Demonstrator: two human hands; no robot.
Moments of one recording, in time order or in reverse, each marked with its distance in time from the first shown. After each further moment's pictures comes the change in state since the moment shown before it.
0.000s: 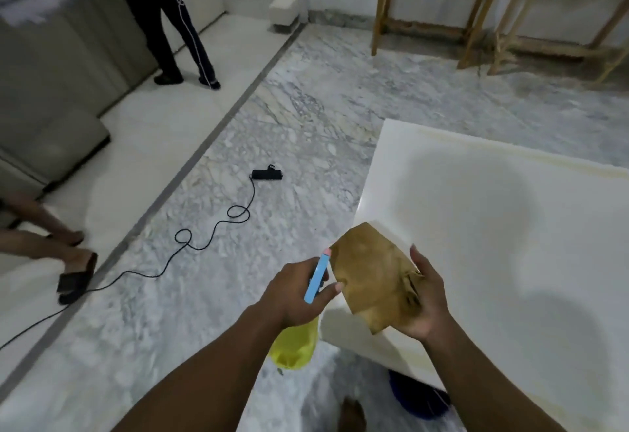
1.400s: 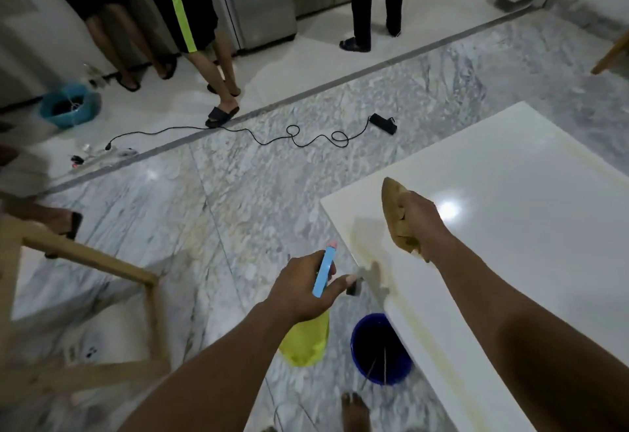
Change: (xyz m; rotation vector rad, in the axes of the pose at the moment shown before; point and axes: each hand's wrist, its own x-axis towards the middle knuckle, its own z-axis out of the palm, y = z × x) left_hand -0.169 0.161 0.240 -0.180 0.552 -0.583; right_hand -0.032 -0.054 -0.062 -1.365 -0.082 0.013
